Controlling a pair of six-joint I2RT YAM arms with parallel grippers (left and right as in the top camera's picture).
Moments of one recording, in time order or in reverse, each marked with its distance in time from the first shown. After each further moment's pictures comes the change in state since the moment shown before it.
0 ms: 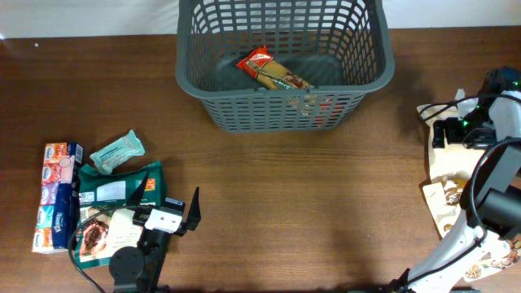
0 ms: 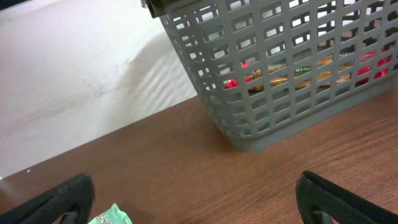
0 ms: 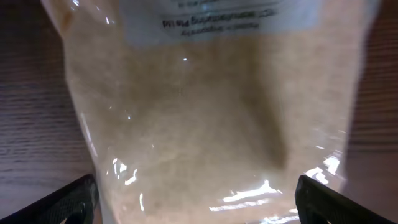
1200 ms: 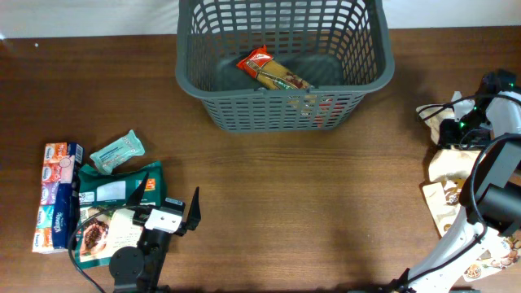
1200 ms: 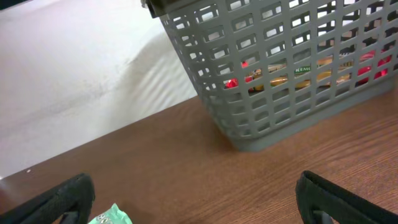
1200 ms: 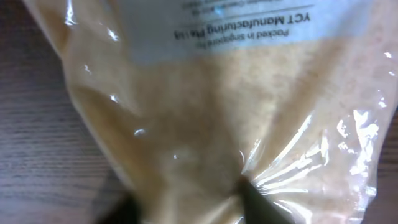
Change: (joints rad) left arm 0.000 0.000 0.000 0.000 0.000 0.000; right arm 0.000 0.034 0.005 0.010 -0.032 0.005
